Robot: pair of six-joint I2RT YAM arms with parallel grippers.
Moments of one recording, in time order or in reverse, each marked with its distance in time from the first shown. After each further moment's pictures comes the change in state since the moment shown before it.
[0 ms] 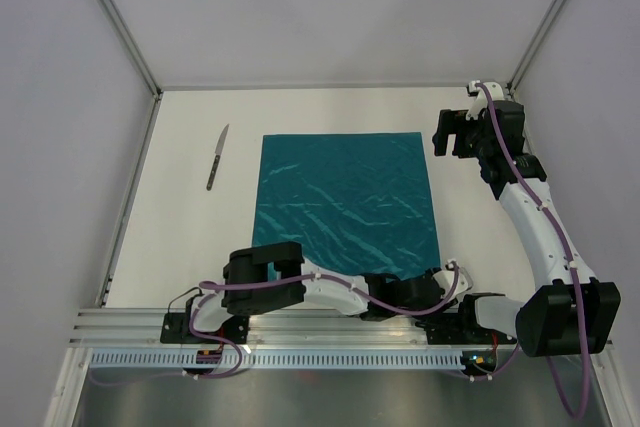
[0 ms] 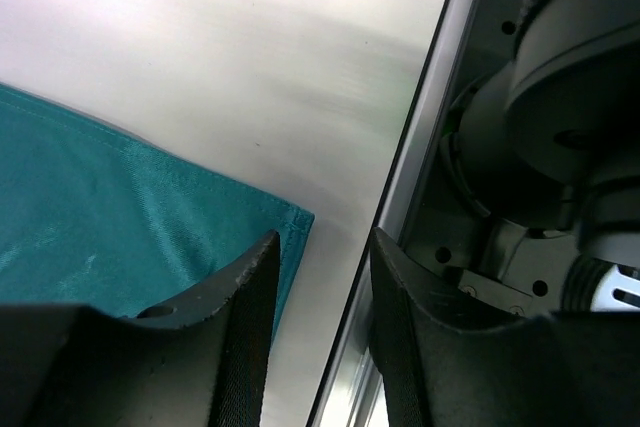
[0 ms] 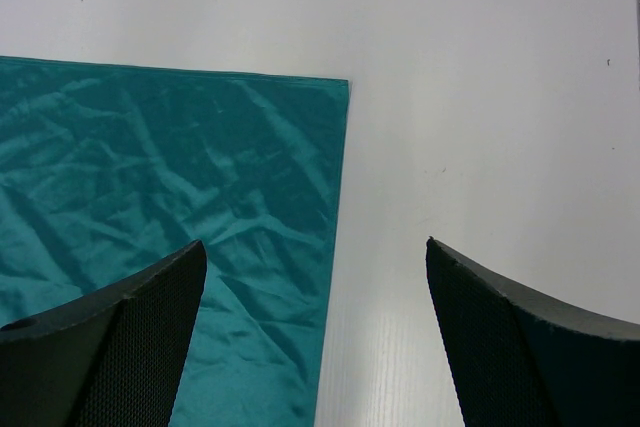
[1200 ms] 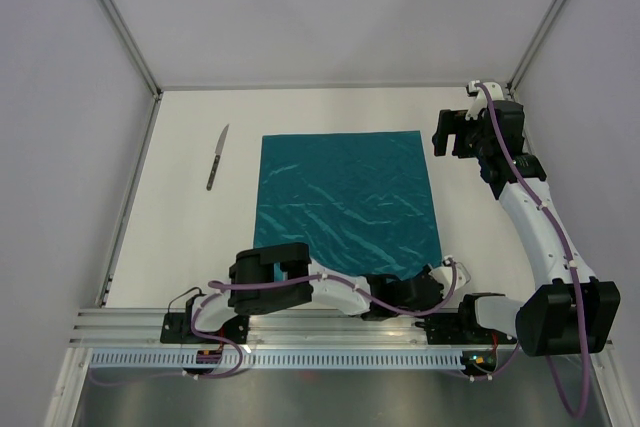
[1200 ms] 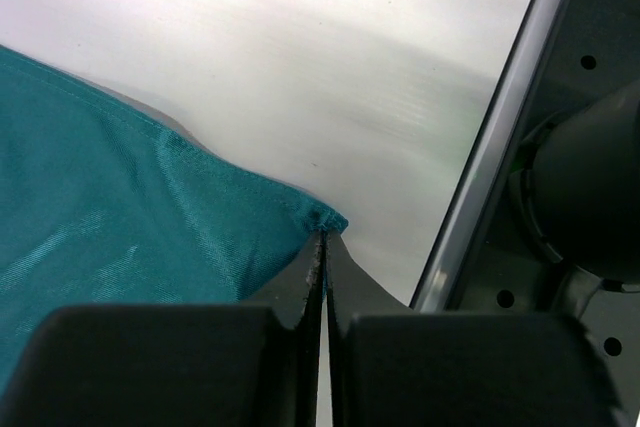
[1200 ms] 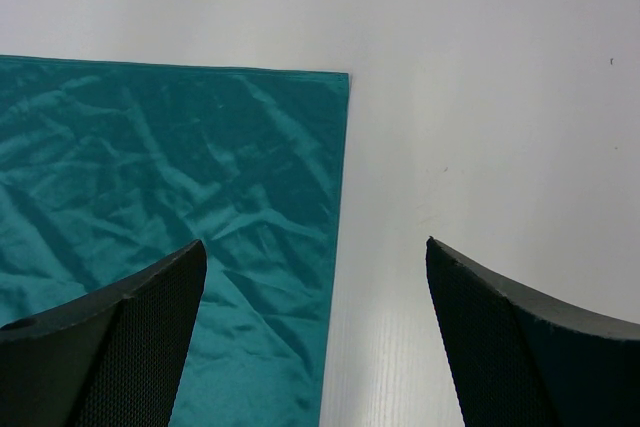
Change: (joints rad) left arm 0.008 0.051 0.012 0.058 -0.109 0.004; right arm 0.000 0.003 0.000 0.000 -0.004 0.000
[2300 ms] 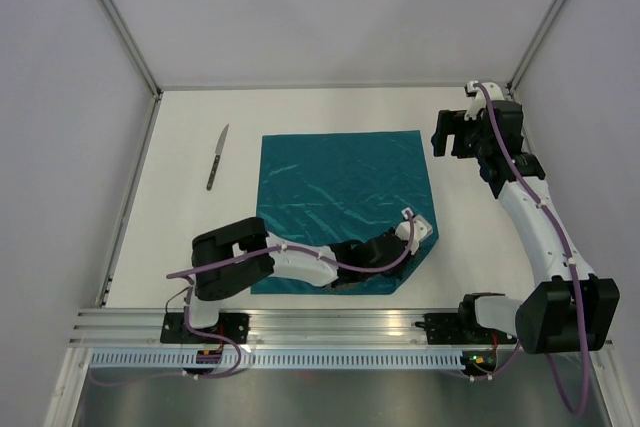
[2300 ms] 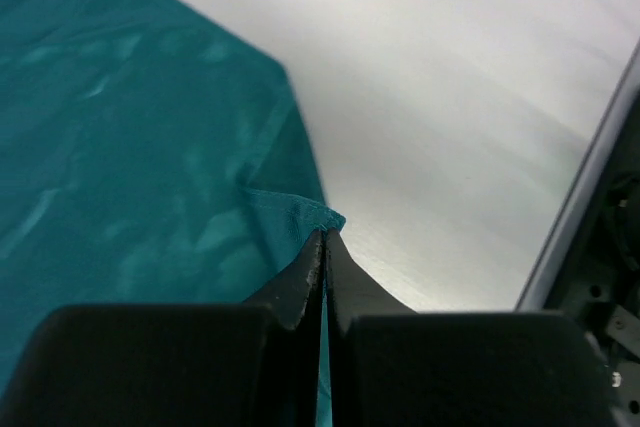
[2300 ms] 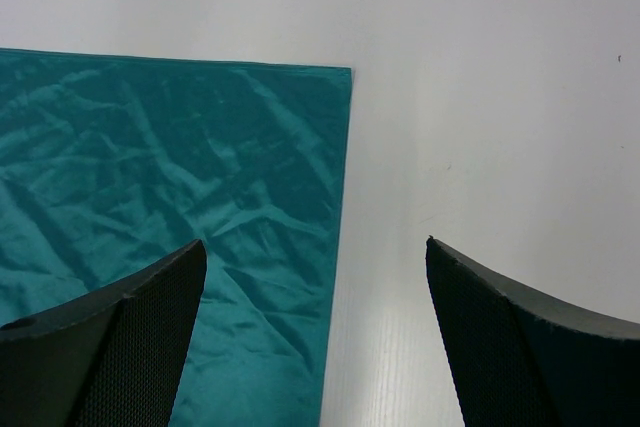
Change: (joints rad) left arm 0.166 -0.227 -0.213 0.066 0.079 -0.093; right arm 0.000 0.008 0.000 0.000 -0.008 -0.004
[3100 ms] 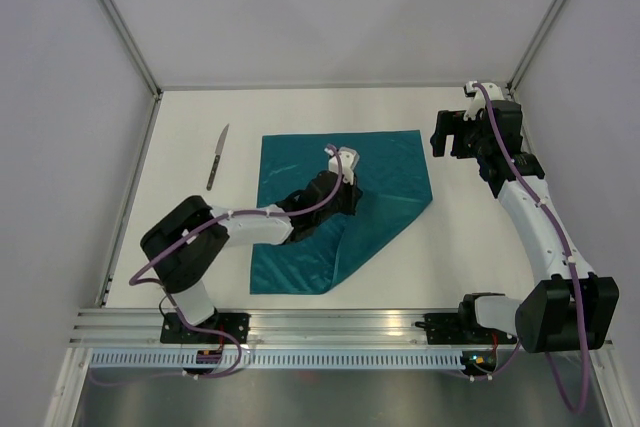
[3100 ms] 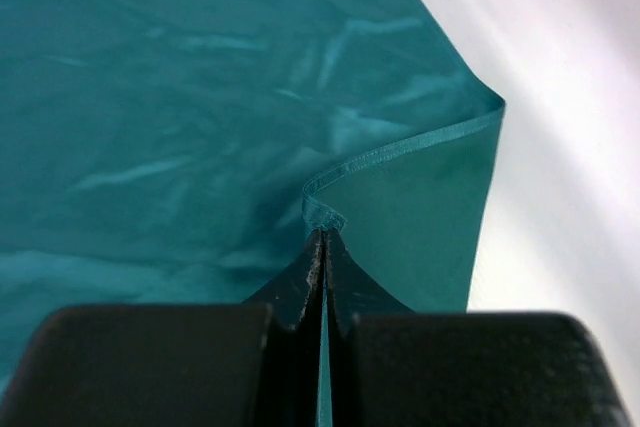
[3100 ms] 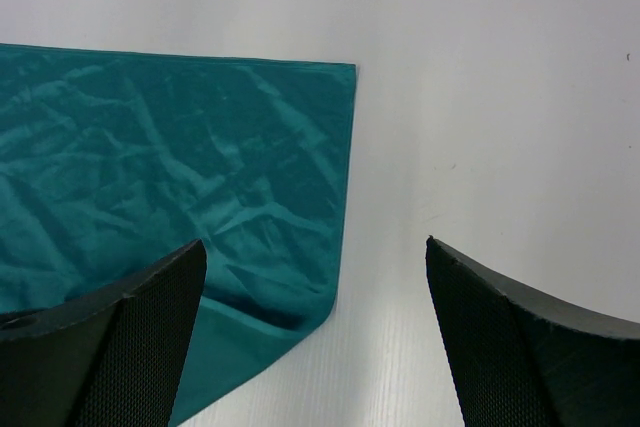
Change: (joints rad) left arm 0.402 -0.222 -0.177 -0.005 0.034 -0.126; right arm 0.000 0.008 0.000 0.000 -0.009 0.000
